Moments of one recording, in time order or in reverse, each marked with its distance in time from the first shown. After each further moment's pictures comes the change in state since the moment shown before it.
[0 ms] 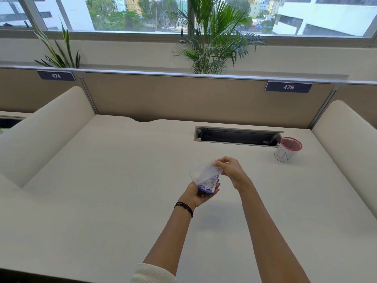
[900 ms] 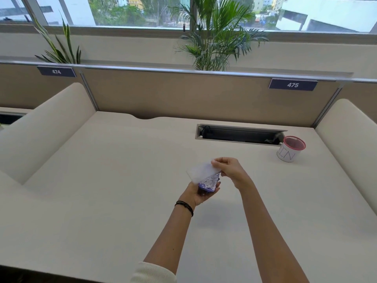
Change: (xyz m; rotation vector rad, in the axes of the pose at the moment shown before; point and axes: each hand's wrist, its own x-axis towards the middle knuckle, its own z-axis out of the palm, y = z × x) left_hand 0.002 0.003 -0.003 0.005 -0.004 0.032; right_hand -0.005 -0.002 0.001 -0.112 -0.081 -0.055
